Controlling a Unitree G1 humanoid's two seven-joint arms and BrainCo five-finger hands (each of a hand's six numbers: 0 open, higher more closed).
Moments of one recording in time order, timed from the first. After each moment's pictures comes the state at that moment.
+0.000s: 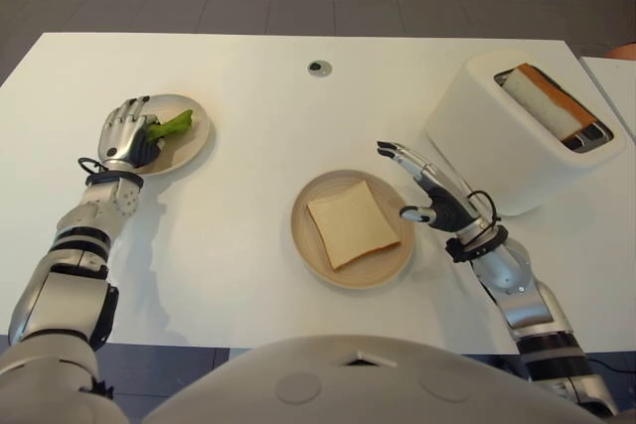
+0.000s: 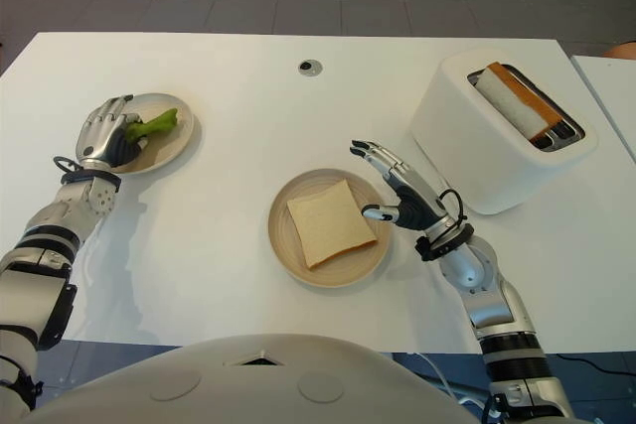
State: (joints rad) left arm -0.45 0.69 -0.20 0.94 0.72 -0.38 0.55; right arm 0.18 -0.47 0.06 -0.04 -0.36 -0.63 0.14
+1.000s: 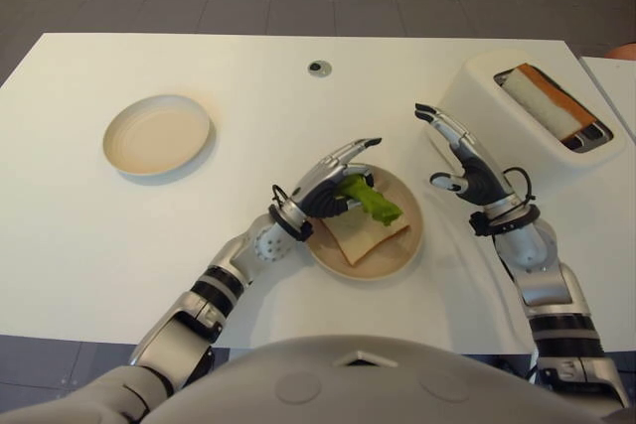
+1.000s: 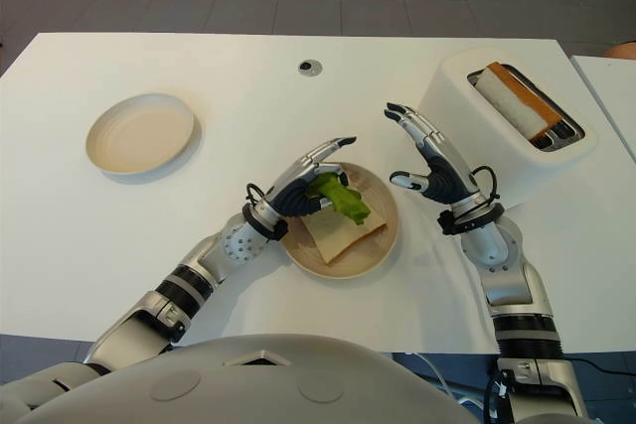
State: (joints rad) left arm -0.21 0.16 -0.52 0.46 0.58 -0.75 0.20; right arm 0.10 -0.50 -0.07 -0.01 -0.33 -0.61 0.10
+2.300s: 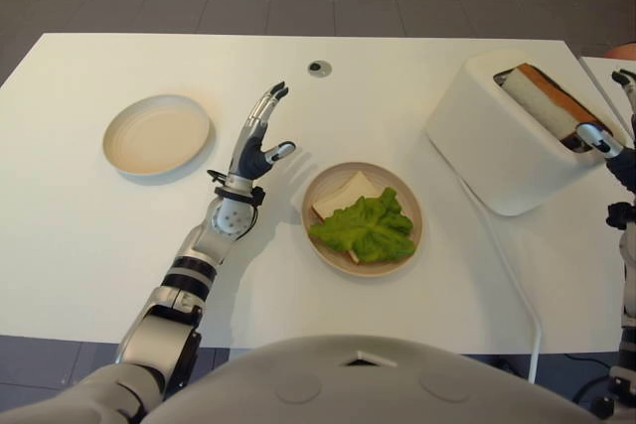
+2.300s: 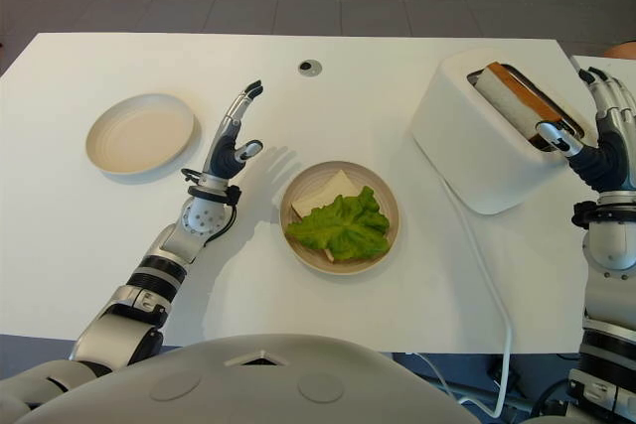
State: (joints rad) left arm -0.23 0.22 -0.22 0.49 0.43 -0.71 0.33; right arm 0.14 -0.65 -0.51 0.02 -0.47 -0.29 -0.02
